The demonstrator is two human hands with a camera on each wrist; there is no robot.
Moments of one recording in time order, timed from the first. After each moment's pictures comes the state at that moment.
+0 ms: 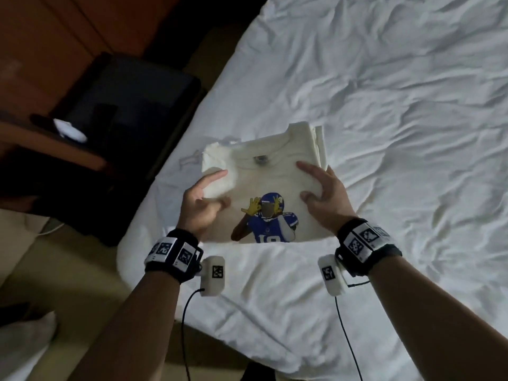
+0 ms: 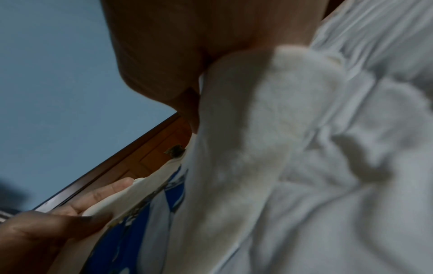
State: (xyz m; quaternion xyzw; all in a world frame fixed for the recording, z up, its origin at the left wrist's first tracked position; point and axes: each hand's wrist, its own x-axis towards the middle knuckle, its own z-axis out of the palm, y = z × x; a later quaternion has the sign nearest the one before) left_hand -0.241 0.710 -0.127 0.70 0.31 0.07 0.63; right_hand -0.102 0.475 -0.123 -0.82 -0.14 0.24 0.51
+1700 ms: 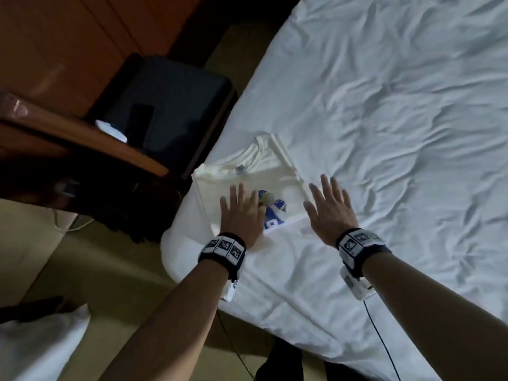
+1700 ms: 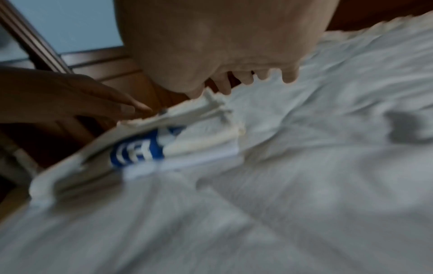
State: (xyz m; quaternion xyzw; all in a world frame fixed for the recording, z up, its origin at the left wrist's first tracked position) left_hand -0.275 0.742 -0.165 0.95 0.23 -0.17 0.15; right_hand -0.159 0.543 -0.163 -0.93 -0.27 0.24 0.08
